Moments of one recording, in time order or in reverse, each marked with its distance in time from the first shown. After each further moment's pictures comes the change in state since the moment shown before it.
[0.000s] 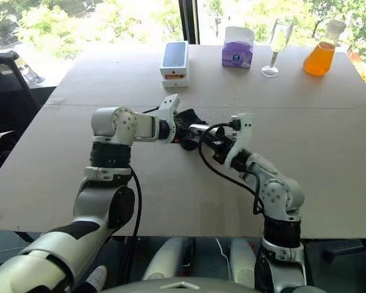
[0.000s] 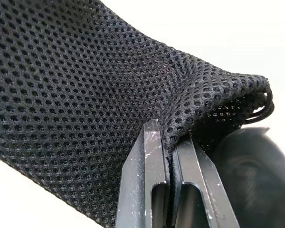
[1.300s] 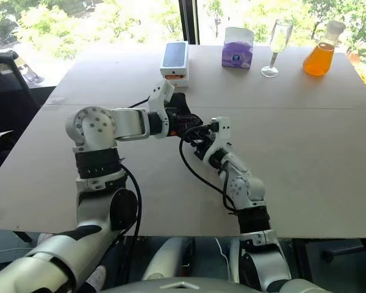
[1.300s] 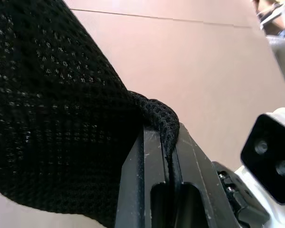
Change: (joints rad) left arm 0.042 -0.071 0.238 -0.237 -0.295 0.134 0.272; right arm -0.080 0.119 0.080 0.433 -0.090 -0.447 0.070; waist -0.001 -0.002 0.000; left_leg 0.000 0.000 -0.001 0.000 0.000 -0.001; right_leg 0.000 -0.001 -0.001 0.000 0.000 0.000
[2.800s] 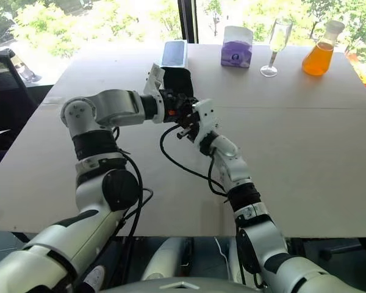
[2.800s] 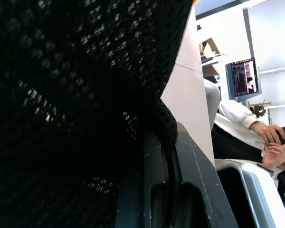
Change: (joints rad) left arm -0.160 -0.004 0.267 0.328 -0.599 0.002 0.592; right arm -0.236 -0.031 0.123 0.343 -0.316 -0.472 0.116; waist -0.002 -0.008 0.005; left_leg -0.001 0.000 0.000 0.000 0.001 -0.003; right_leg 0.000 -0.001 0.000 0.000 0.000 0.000
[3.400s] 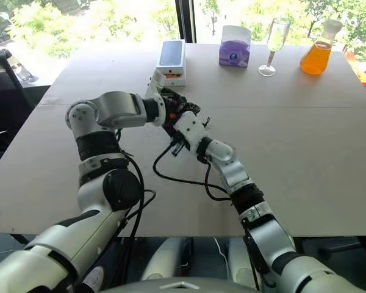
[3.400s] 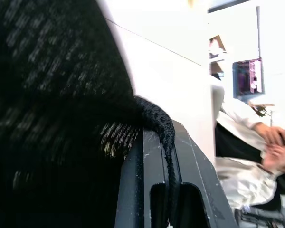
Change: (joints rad) left arm -0.008 -0.020 0.046 0.045 0.006 -0.012 0.111; right arm 0.009 -0.110 0.200 0.003 -0.286 -0.149 0.017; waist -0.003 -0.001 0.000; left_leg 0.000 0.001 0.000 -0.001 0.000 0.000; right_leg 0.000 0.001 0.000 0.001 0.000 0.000
